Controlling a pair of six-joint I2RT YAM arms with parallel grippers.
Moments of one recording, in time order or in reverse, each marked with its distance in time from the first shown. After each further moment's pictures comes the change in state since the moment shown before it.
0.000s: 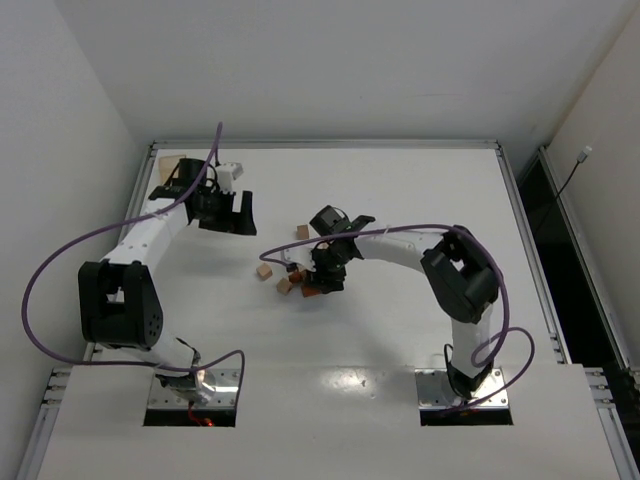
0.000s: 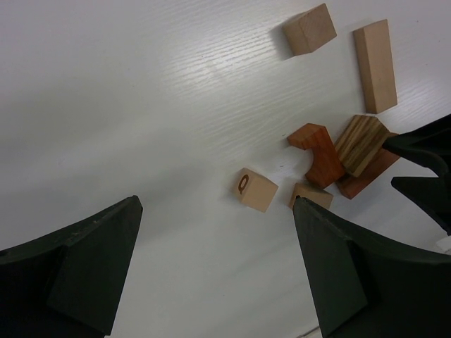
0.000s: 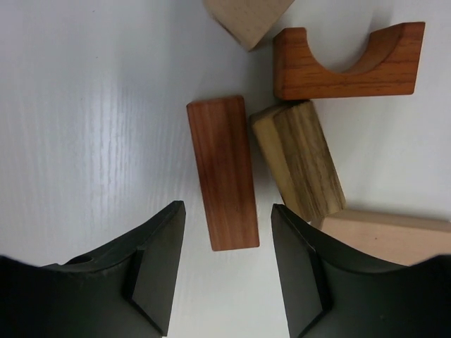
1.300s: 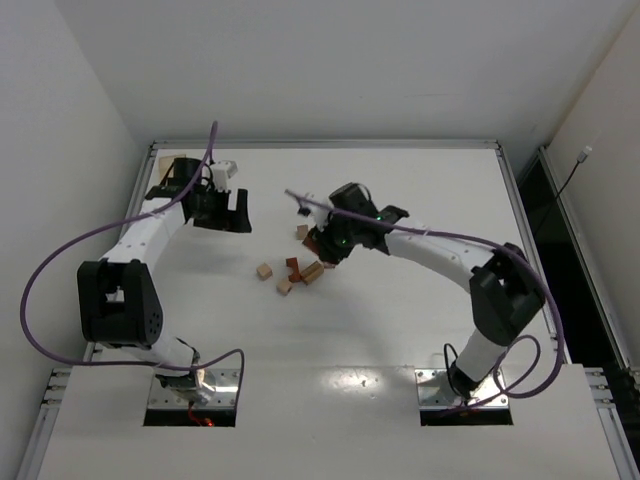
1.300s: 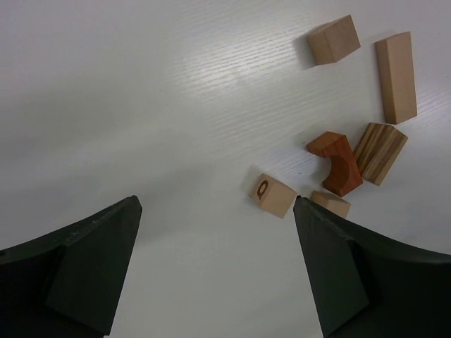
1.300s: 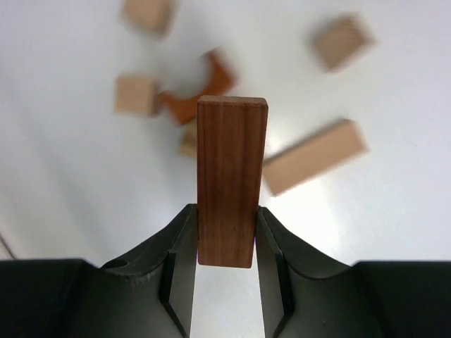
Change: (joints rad) left arm 0.036 0.017 0.002 0.011 -0.017 0.019; right arm 0.000 -0.200 -0.033 0.103 0.151 0.541
